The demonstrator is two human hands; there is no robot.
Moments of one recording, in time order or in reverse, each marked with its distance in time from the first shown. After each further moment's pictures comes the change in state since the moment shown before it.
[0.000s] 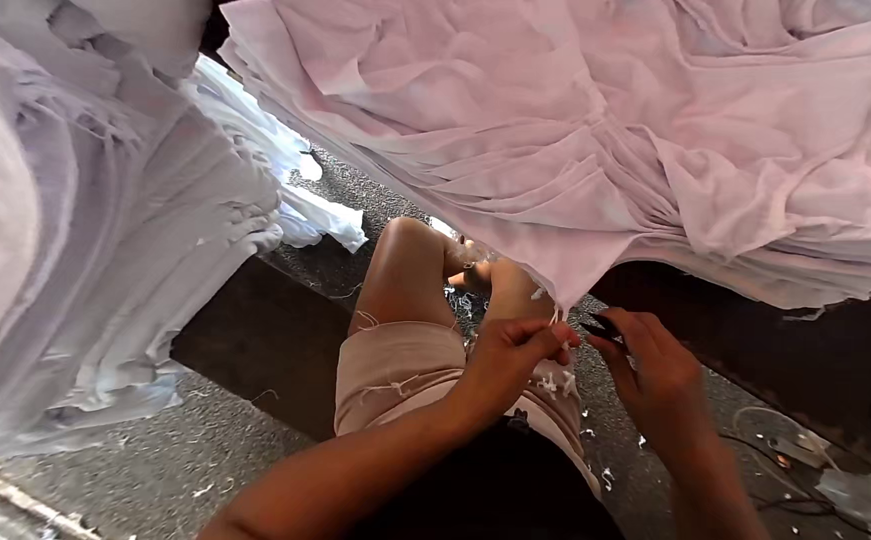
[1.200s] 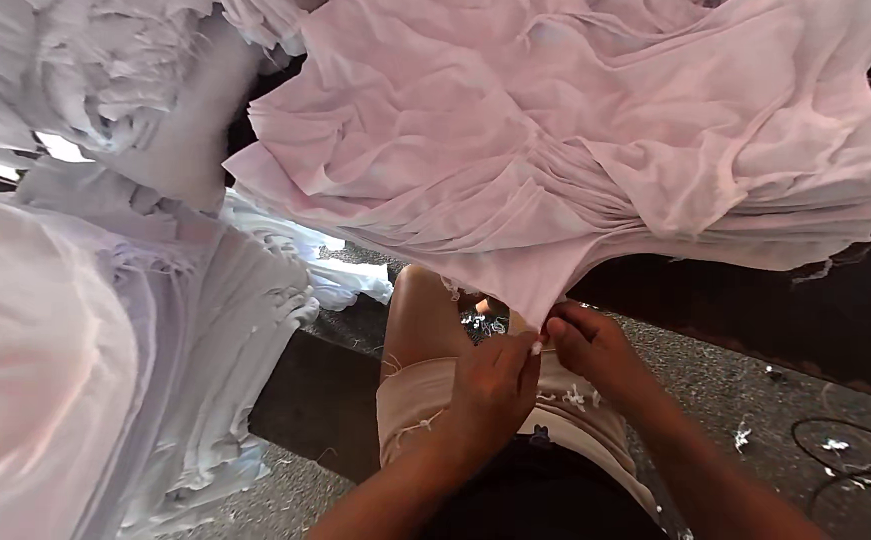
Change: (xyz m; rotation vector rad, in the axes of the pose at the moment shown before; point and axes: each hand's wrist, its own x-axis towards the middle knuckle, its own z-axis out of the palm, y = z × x) left_hand 0.009 -0.015 -0.006 1.120 0.266 0.947; right_hand 0.026 -0.015 0.023 1.123 -0.194 0.599
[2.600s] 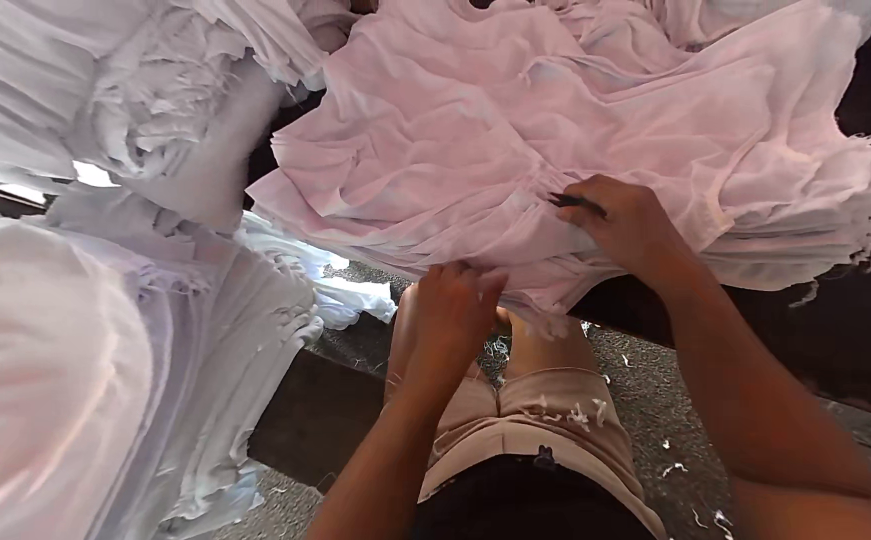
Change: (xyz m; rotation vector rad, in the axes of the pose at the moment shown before) left_hand 0.084 -0.050 -0.023 0.261 -0.346 -0.342; right_hand 0.110 -0.077 -0.066 -0.871 0.139 -0.611
